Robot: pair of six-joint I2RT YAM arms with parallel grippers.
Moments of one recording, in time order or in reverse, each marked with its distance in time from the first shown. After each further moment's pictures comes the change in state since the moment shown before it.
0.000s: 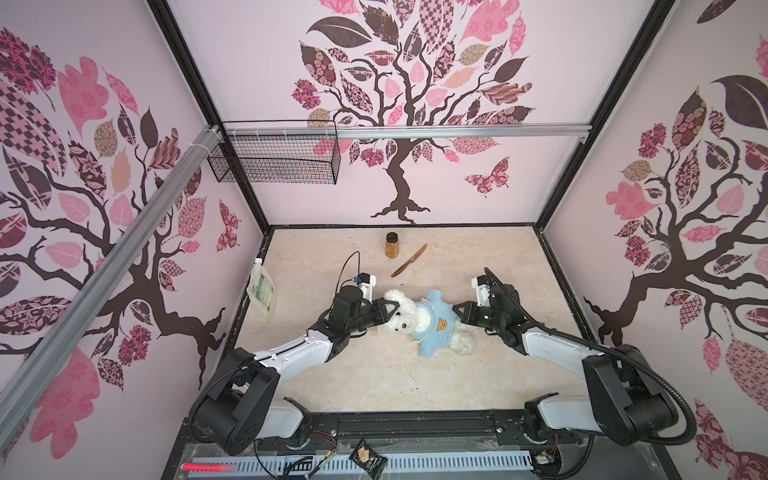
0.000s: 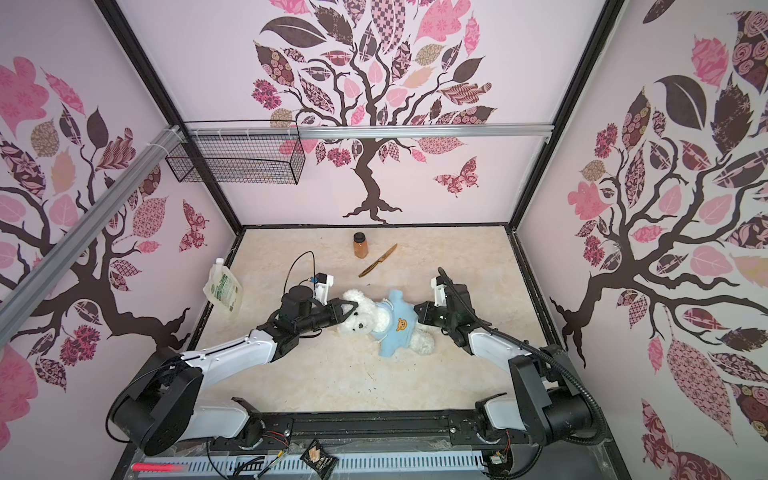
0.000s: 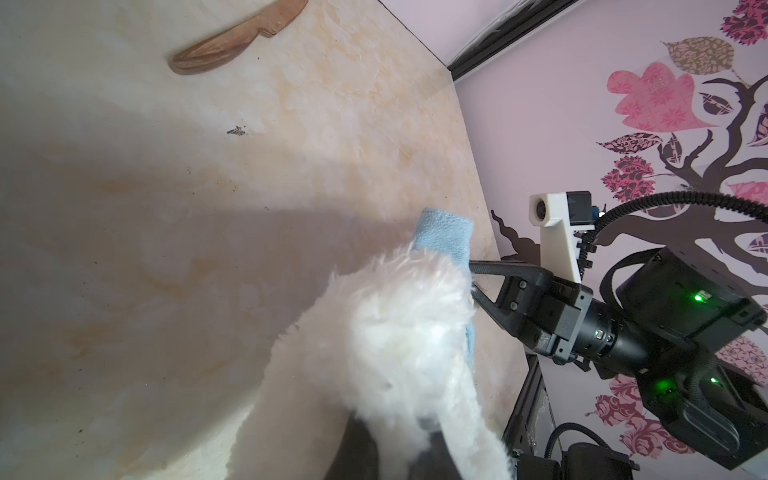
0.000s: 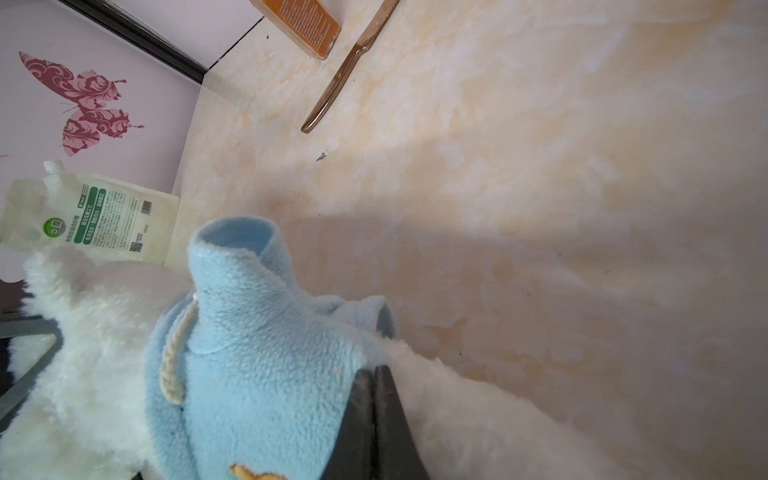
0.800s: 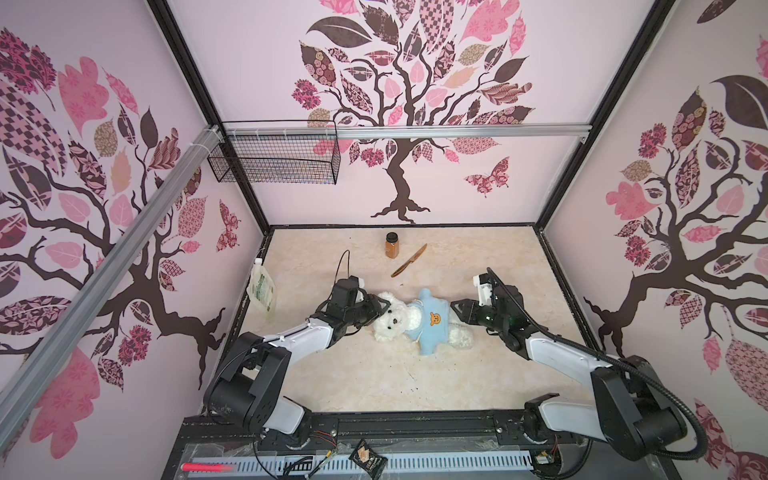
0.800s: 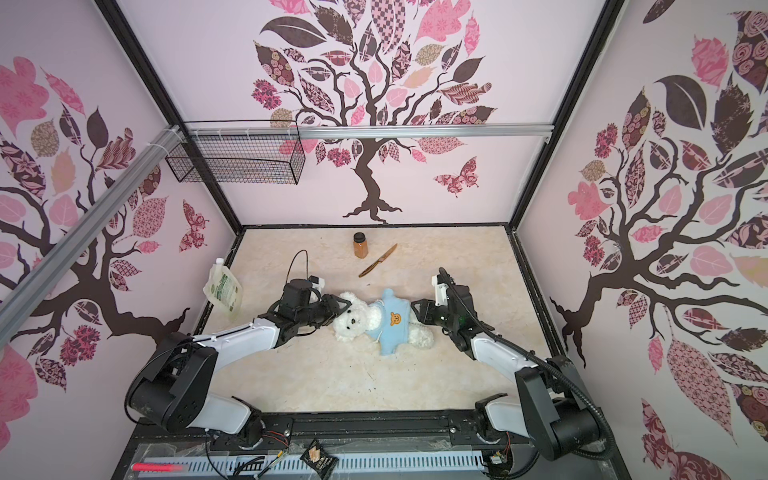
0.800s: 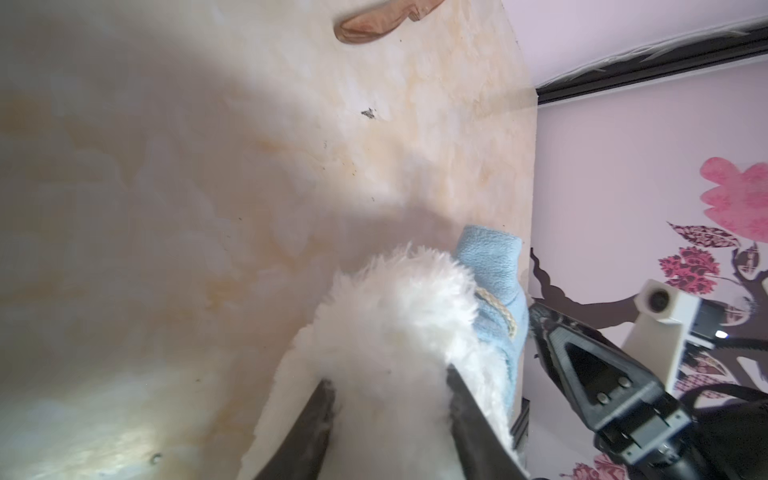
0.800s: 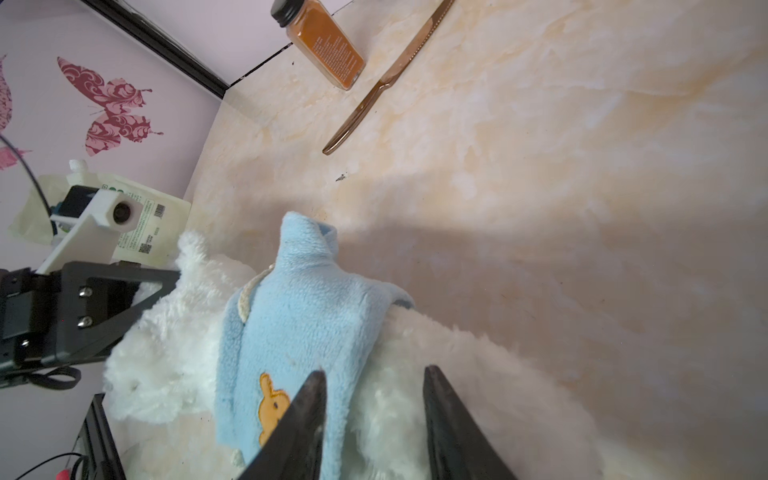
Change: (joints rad) left arm 0.120 0.118 0.084 -0.190 0.027 -0.138; right arm 0.042 -0.085 -0.022 0.023 0.035 -0.040
